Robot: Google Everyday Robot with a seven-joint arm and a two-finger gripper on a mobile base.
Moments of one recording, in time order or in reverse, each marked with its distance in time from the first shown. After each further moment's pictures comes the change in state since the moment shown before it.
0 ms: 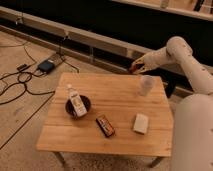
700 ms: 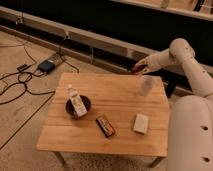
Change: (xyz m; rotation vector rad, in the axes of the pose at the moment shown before) arm -0.027 -0.022 -0.004 0.003 0.018 0.249
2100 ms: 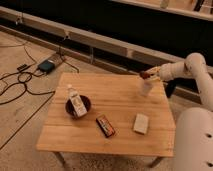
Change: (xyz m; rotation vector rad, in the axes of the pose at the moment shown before) arm -0.033 -0.072 -0.015 -0.047 0.181 0.505
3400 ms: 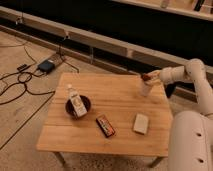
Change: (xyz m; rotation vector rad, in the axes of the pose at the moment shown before) arm -0.019 0.008 0.007 -0.025 0.007 0.042
